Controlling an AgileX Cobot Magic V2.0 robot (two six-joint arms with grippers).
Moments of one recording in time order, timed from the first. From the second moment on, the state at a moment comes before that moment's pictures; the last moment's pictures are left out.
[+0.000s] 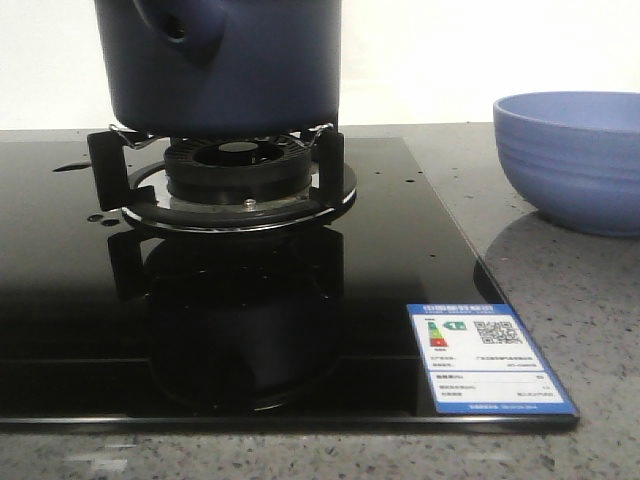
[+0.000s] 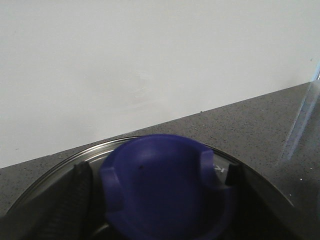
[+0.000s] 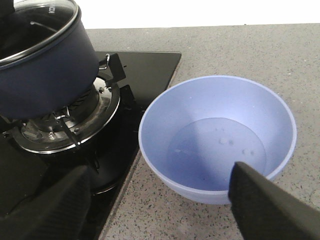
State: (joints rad) left arm -0.61 1.40 -1.02 -0.51 -0.13 0.42; right arm 0.18 0.56 -0.62 0.32 0.54 -0.15
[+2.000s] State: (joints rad) left arm -0.23 1.02 -1.06 -0.43 0.13 0.42; right arm -0.13 1.38 -1.22 0.21 1.08 -0.14
